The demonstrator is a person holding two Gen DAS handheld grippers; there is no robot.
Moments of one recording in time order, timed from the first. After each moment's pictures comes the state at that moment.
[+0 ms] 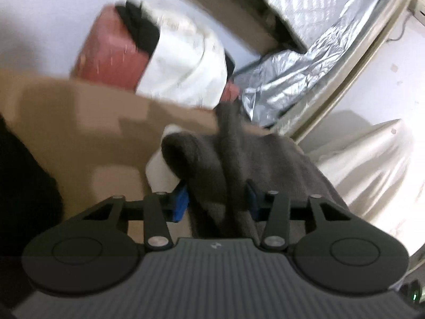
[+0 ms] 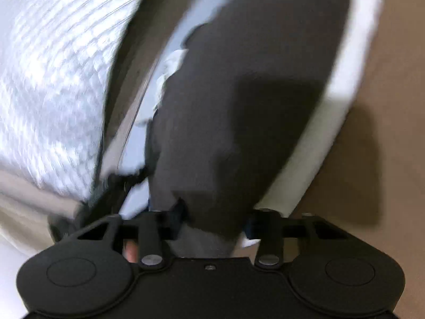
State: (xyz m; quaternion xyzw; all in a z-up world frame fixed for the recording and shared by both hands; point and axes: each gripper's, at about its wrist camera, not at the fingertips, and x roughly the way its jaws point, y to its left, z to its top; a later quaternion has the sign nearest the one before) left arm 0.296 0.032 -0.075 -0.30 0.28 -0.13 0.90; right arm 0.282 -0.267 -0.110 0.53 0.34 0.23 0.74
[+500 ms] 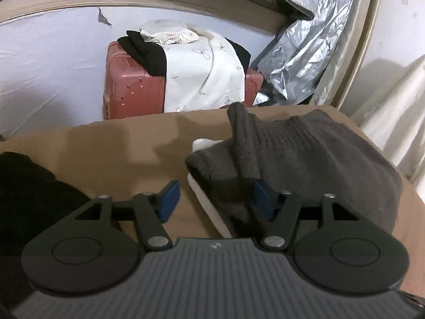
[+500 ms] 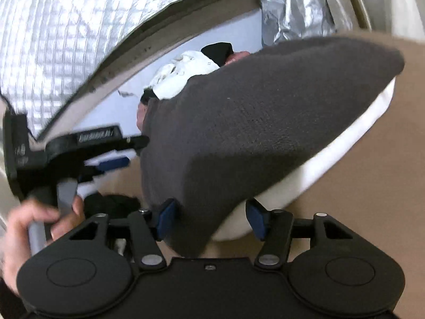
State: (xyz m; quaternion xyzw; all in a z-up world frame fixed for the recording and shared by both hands) left arm 0.291 -0.002 -0.049 -0.13 0.35 -0.05 0.93; right arm 0.235 -0.224 -0.038 0.18 0.34 0.13 0.91
